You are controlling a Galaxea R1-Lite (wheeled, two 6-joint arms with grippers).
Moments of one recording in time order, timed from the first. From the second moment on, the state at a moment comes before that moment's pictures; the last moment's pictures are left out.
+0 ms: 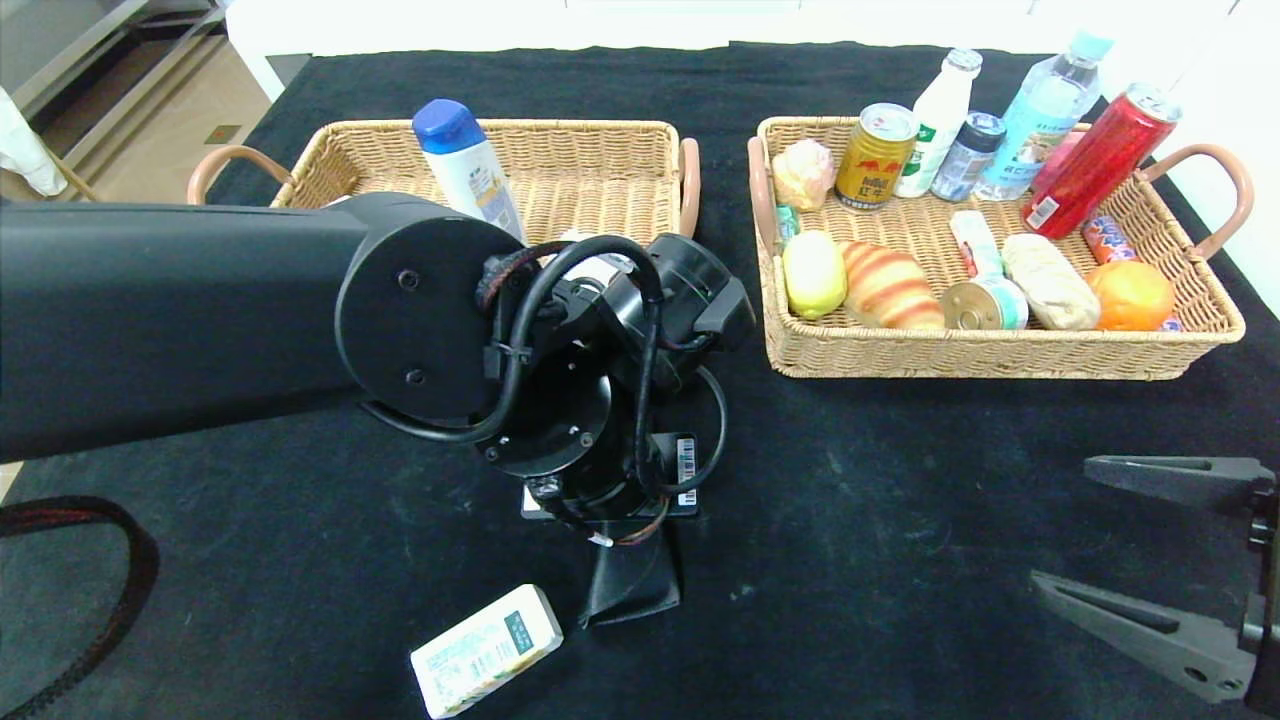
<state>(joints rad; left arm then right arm) -0.81 1.97 -1.76 0.82 0.36 -0.71 0.32 1.09 -0.60 -0.19 0.40 -0.27</state>
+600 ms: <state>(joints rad) -0.82 1.92 -1.75 0.81 0.35 -0.70 0.32 1.09 -0.60 -0.19 0.40 -0.27</state>
